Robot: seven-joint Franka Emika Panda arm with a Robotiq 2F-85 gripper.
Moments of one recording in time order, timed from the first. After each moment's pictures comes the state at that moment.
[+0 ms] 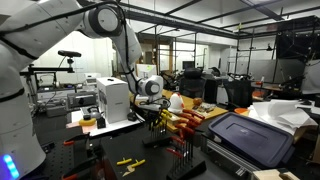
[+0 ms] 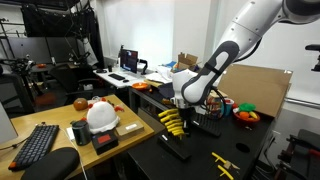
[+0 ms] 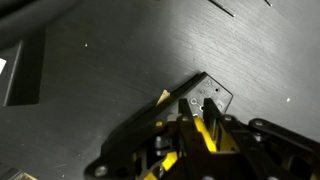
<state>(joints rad) 0.10 0.84 0.08 -1.79 -0.18 2.45 -0.24</state>
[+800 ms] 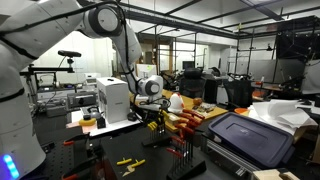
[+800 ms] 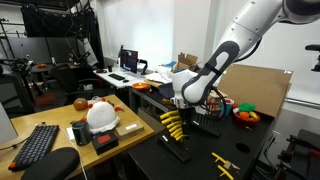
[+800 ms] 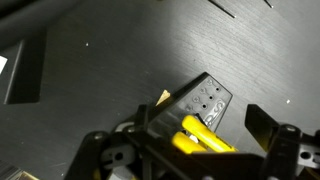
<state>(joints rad) 0.10 0.84 0.08 -1.79 -0.18 2.44 -0.24</state>
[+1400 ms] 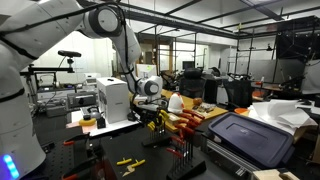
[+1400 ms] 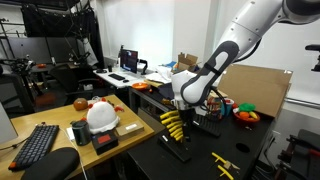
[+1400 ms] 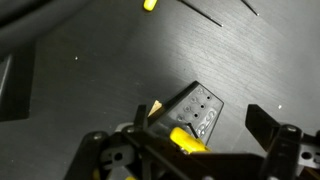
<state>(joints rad) 0.11 0.85 0.09 -1.79 -0.16 2.40 -0.21</state>
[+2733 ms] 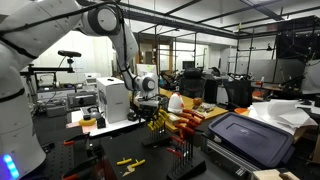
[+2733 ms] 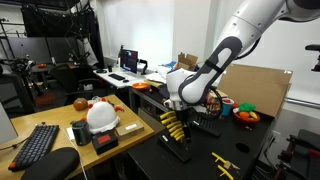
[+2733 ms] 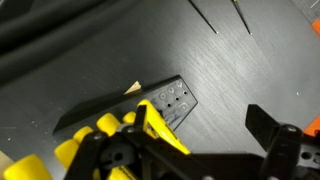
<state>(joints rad) 0.12 0.82 0.14 -1.79 -0.25 2.36 -0.41</state>
